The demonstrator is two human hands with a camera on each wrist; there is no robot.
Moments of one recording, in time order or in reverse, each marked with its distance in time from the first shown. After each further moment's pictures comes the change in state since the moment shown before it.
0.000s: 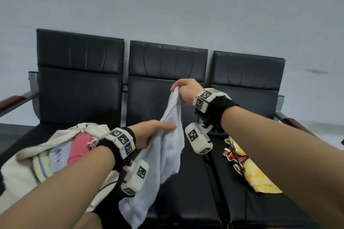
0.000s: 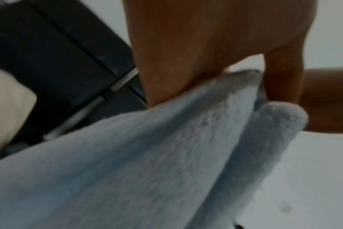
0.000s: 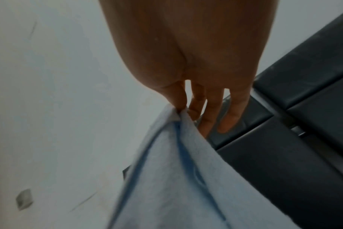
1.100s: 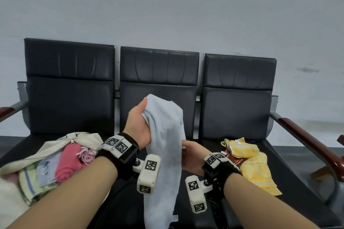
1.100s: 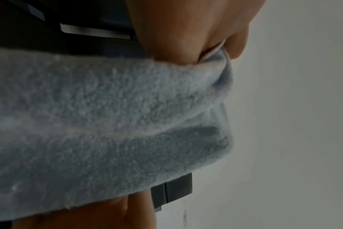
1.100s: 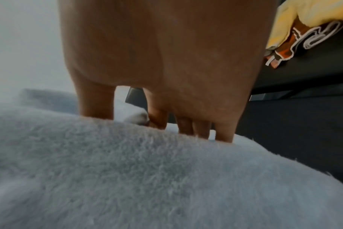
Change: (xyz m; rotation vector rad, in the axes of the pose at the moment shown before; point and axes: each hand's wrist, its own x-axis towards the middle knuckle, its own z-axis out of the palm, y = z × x) left_hand 0.015 0.024 0.022 -0.802 0.038 0.434; right_hand -0.076 0.144 0.041 0.989 -0.466 0.503
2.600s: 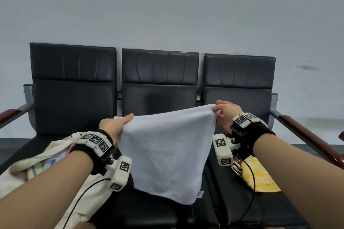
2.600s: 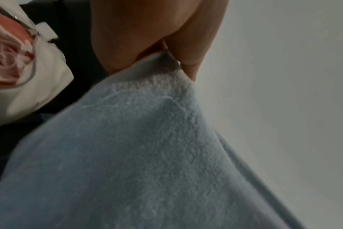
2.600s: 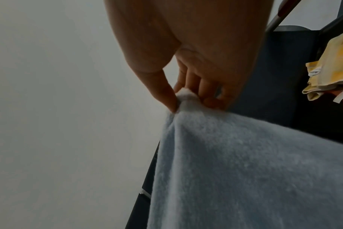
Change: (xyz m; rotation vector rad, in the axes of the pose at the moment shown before) left_hand 0.002 0.036 -0.073 0.601 0.749 0.077; right_hand -0.045 -0.115 -0.045 -0.049 0.742 -0.368
